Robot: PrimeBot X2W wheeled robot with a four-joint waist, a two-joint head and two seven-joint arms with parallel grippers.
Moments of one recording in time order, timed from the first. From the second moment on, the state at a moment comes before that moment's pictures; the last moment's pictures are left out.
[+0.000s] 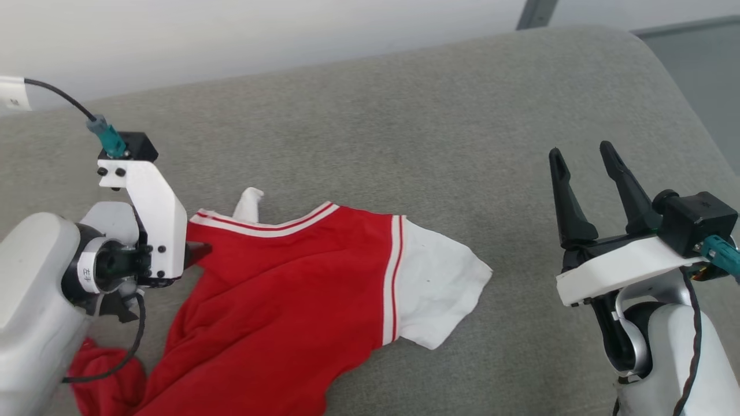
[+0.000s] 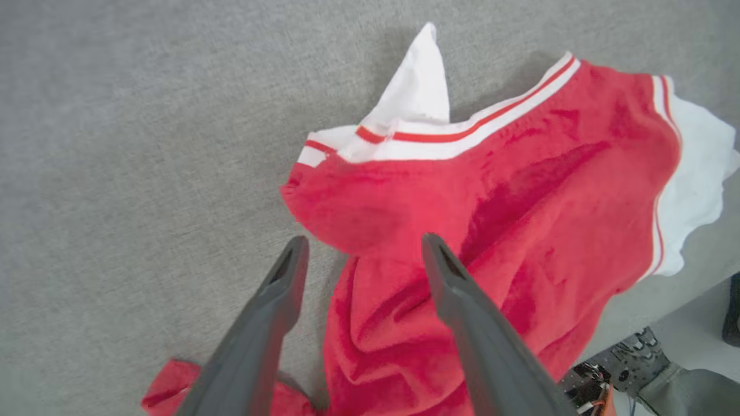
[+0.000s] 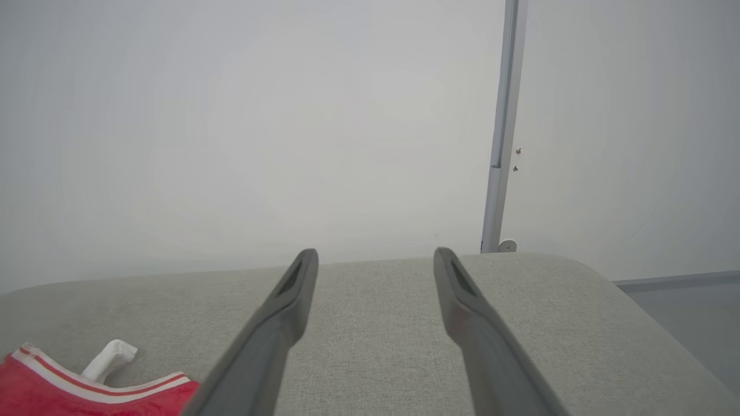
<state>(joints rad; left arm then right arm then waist) -0.70 0.69 -0.62 0.22 -0.98 0.21 1.01 -0.27 -0.05 0.02 0.01 0.23 0.13 0.00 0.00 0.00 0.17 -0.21</state>
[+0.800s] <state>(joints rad) -0.75 0.59 -0.58 0.48 -1.03 0.11 0.91 -0.29 -0.05 0.01 0.05 0.25 0.13 -0.03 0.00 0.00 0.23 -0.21</state>
